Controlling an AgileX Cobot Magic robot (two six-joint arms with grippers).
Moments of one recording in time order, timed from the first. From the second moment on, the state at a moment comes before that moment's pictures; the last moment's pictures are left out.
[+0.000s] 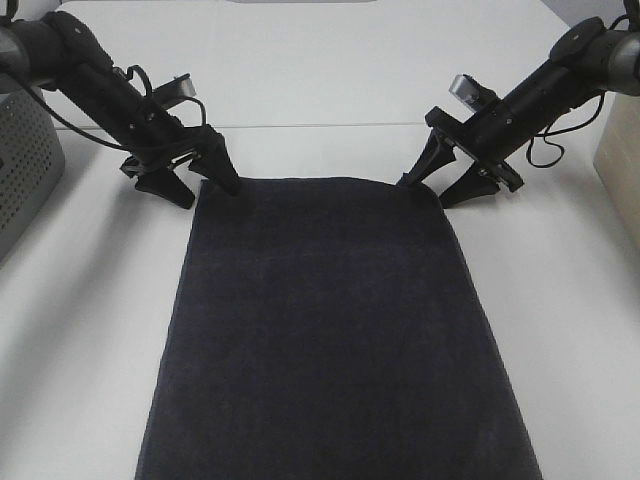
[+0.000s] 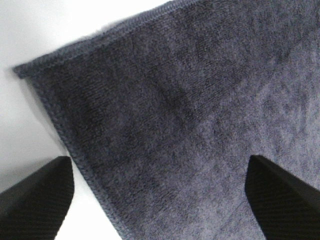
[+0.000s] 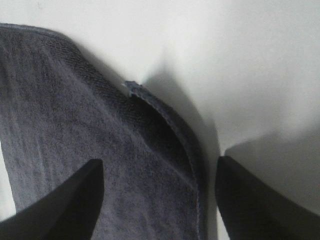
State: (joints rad) left arm -0.10 2.62 -2.19 -0.65 1.20 0.43; right arm -0.01 2.64 -2.13 0.66 1.22 -0.27
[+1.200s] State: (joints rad) left arm -0.23 2.63 -2.21 -0.55 1.10 0.36; right arm 0.14 2.59 -2.13 0.38 1.13 -0.17
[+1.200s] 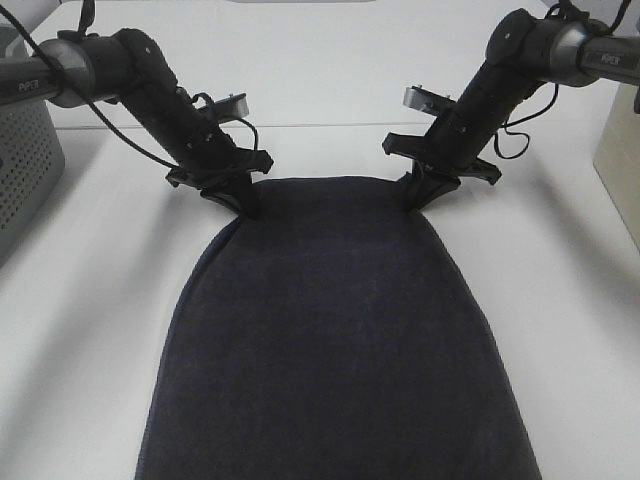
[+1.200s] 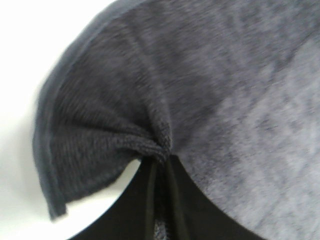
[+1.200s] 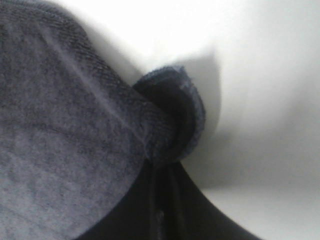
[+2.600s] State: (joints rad) left arm -0.23 2.67 -2.37 -0.54 0.56 0.63; right arm 0.14 2.63 -2.36 0.31 0.71 -0.12
